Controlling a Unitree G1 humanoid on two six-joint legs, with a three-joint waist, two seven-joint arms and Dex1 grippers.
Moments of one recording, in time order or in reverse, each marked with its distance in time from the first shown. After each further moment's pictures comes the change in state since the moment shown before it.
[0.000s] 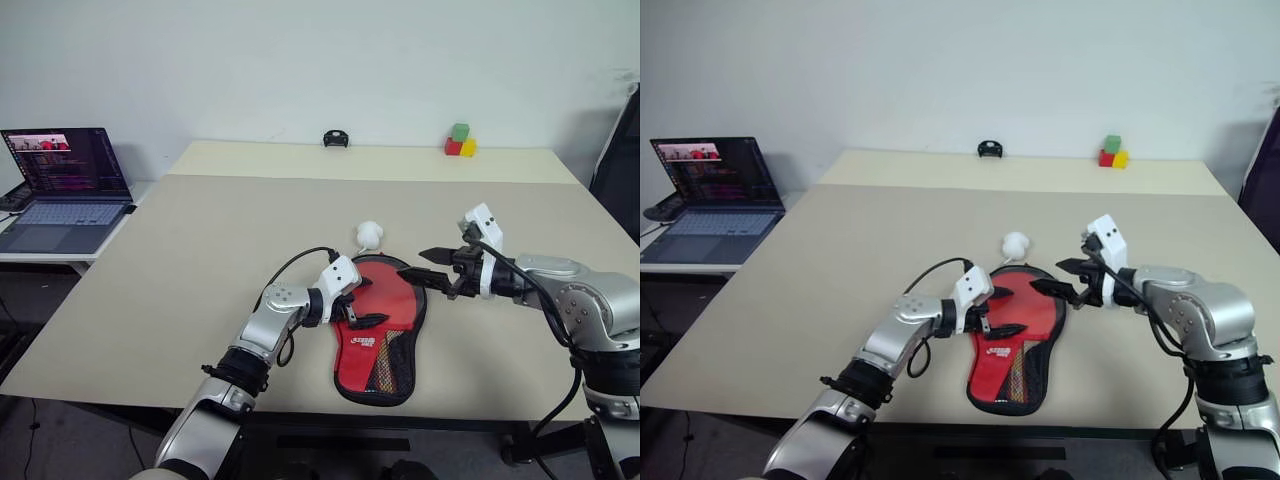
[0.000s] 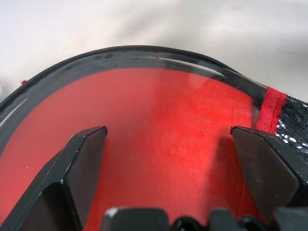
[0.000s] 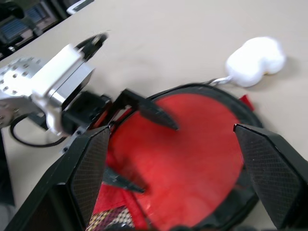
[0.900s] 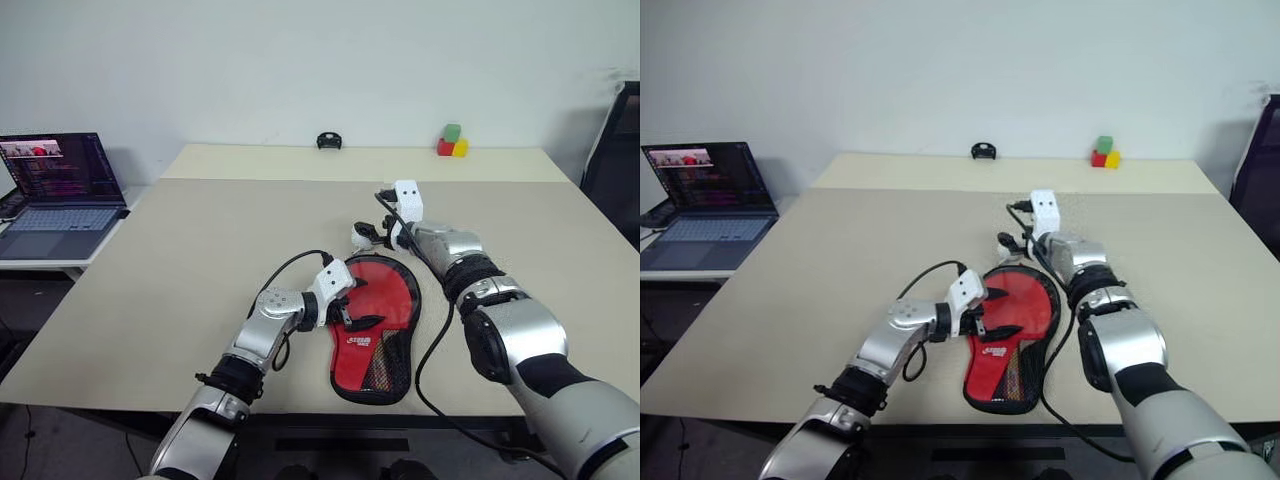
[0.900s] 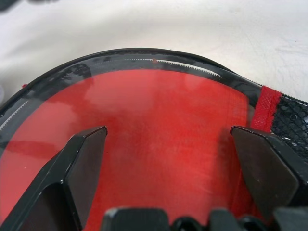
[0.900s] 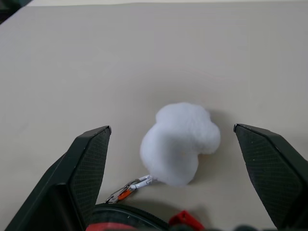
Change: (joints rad) left arm 0.049 0.019 0.003 -0.048 -0.002 -0.005 0.018; right arm -0.653 0.494 -0.010 1.428 -0.411 -0.731 -0.330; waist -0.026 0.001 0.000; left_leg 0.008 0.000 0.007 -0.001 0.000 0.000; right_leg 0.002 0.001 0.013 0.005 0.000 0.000
